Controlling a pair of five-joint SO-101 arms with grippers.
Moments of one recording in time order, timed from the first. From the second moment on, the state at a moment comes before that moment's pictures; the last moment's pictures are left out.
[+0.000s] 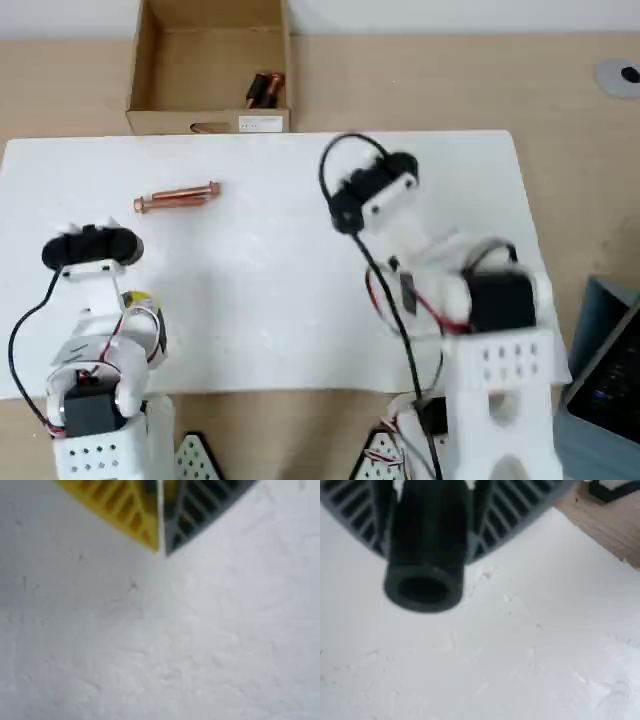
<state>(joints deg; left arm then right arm) -12.3 -95.5 77.3 72.9 -9.9 -11.1 -53.0 31.4 95.2 18.5</state>
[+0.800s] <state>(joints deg) -12.3 -22.9 20.7 73.1 -26.4 0.9 -68.2 44.5 88.1 17.6</state>
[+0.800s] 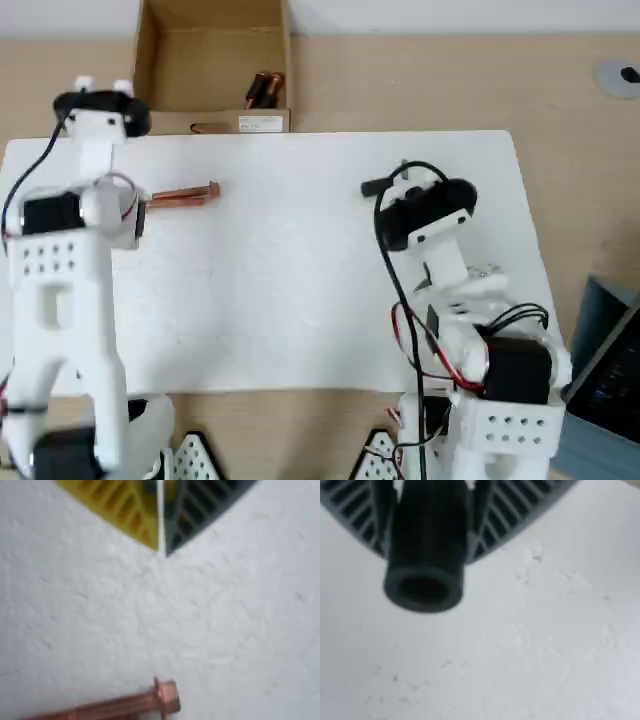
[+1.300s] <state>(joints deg) -4.3 7.6 -9.5 87.3 -48.1 1.0 -68.2 50.4 82.2 17.6</state>
